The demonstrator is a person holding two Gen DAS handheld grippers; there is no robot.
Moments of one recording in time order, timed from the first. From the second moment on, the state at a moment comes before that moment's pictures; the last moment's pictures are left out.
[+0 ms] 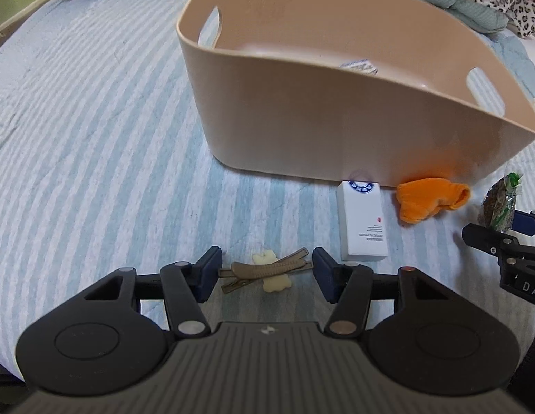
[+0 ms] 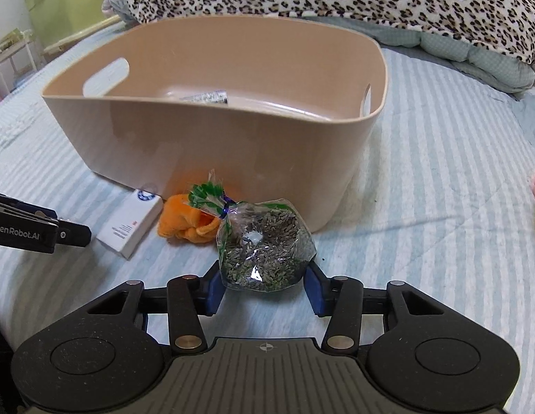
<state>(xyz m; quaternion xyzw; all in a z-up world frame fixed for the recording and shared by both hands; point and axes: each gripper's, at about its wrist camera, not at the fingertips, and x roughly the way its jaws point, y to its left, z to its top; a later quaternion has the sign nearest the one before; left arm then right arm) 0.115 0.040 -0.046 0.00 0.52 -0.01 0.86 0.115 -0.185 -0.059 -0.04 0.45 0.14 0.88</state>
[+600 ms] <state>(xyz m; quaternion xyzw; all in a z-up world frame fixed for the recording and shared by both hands) 0.110 0.035 0.058 0.01 0.39 -0.02 0.92 0.100 -0.211 0.043 -0.01 0.34 0.16 0.92</state>
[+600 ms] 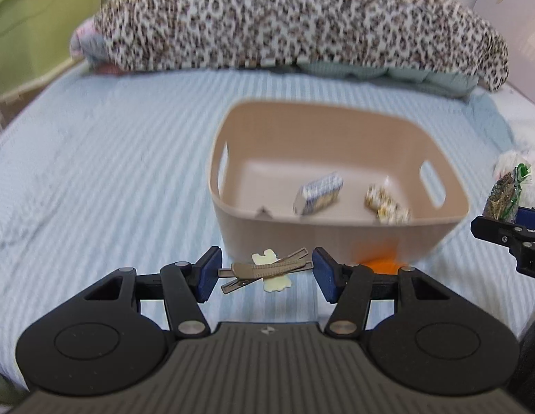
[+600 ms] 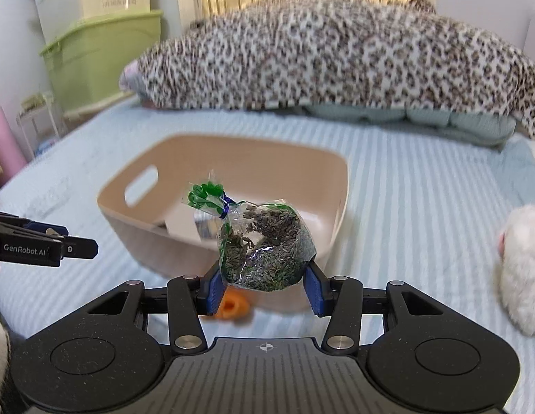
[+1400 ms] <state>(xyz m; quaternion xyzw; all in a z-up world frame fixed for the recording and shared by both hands) 0.210 0.006 0.042 0.02 0.41 0.00 0.91 0.176 -0.174 0.057 -0.03 0.31 0.15 0.94</state>
